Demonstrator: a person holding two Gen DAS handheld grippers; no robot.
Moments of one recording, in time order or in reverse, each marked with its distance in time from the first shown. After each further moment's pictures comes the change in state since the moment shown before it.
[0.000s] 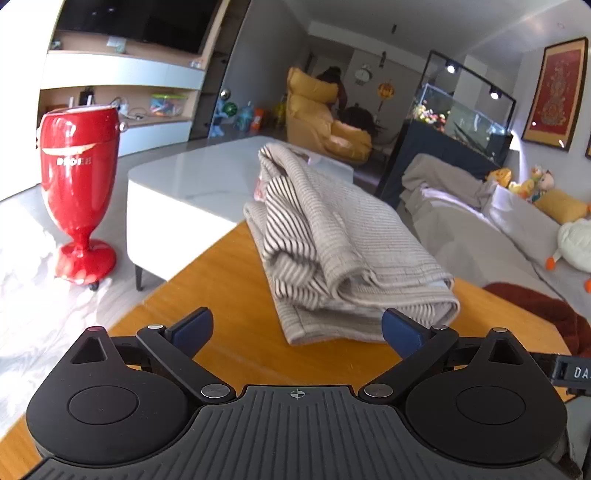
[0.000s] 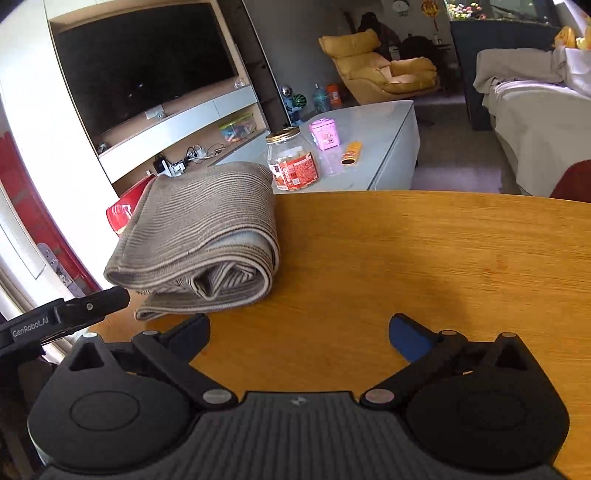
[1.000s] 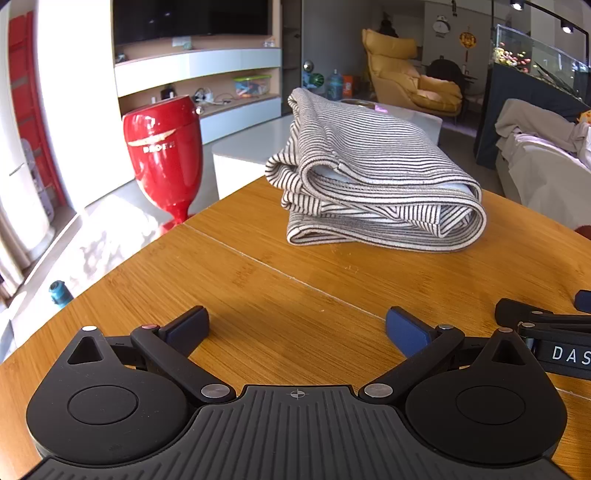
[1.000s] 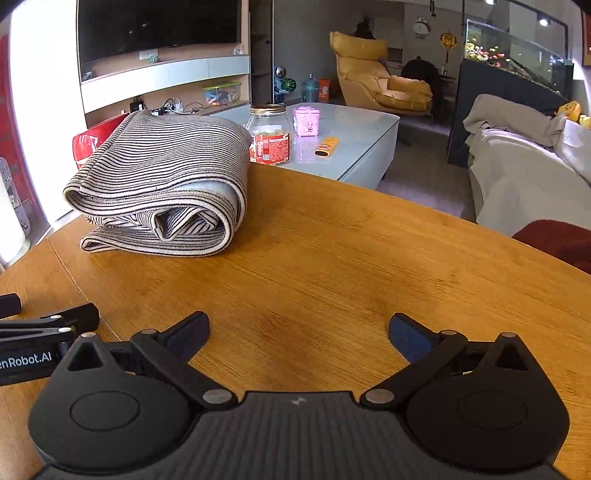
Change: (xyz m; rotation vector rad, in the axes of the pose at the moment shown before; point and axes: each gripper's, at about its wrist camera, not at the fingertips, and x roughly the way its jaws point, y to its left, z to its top) left arm -0.010 -0.081 -0.031 0.059 0.103 0.401; right arm 0.004 0.012 -0.014 -0.234 0.043 -0.186
